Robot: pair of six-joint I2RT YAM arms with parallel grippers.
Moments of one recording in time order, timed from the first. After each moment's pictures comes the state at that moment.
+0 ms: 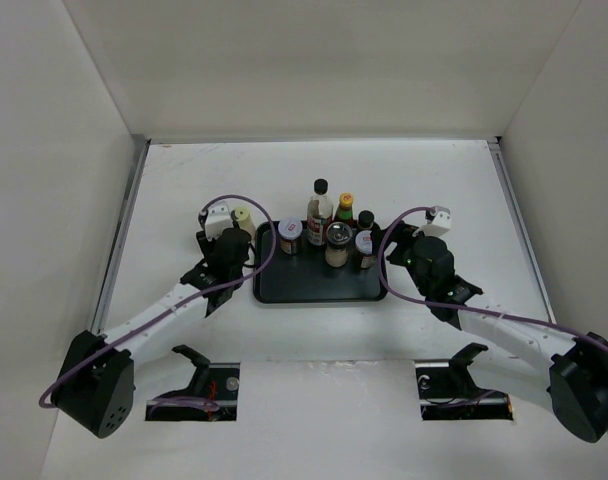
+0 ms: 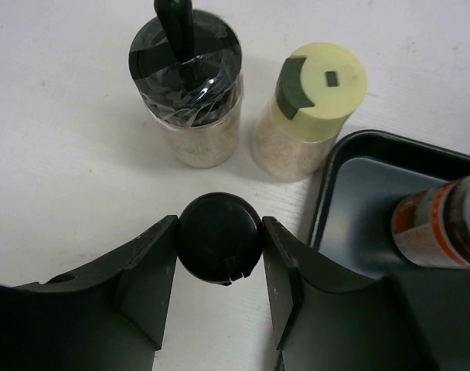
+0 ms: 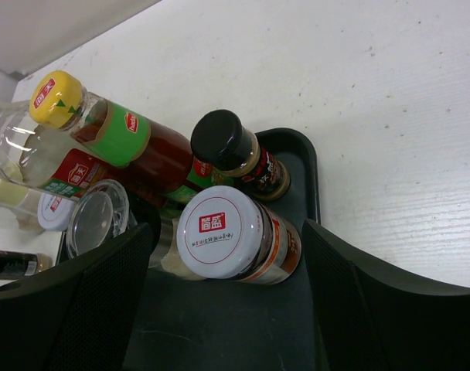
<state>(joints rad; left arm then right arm) -0.53 1.10 0.54 -0.04 -0.73 -0.47 0.59 1.03 0.44 0.33 0.37 0.63</state>
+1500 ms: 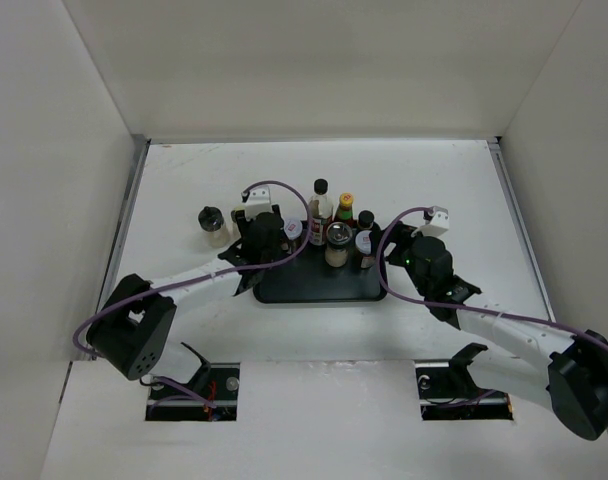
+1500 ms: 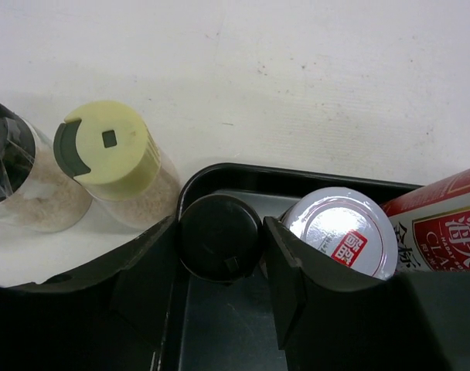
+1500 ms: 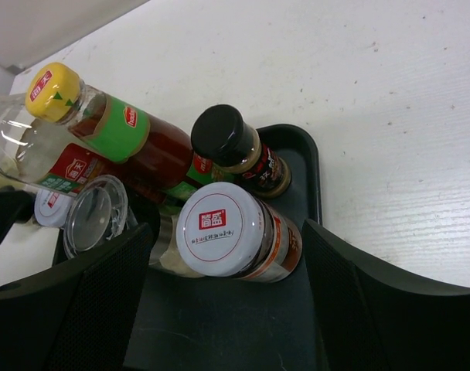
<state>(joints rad) -0.65 1.42 0.70 0.24 -0.67 -0.42 0.60 1.04 0.44 0.33 0.37 0.63</state>
